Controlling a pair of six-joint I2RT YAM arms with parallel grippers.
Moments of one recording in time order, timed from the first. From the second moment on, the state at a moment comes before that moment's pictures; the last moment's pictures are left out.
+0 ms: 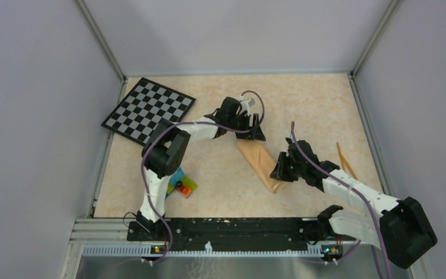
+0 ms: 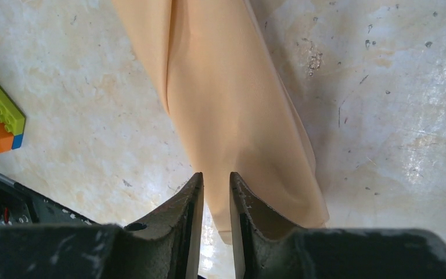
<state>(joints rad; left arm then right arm) -0.62 2.11 1.38 0.07 0.58 -0.53 0.55 1.04 0.47 -0.30 -0.12 0.67</state>
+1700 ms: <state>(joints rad) -0.63 1.98 1.14 0.21 0.63 -0.70 0.03 1.46 0.74 -0.31 -0.11 0.44</state>
